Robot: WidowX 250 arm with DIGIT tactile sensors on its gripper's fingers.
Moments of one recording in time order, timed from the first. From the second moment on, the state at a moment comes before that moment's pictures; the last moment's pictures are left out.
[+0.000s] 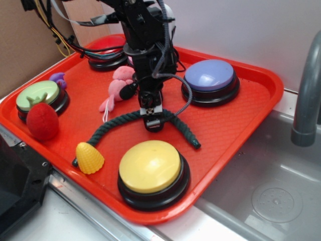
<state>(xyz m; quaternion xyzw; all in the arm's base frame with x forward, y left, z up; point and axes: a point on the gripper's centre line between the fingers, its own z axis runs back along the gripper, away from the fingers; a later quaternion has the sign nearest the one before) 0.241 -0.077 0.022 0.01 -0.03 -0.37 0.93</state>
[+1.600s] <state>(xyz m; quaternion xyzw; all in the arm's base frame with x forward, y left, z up) 0.232 0.000 0.178 0.03 0.00 0.00 1.00</state>
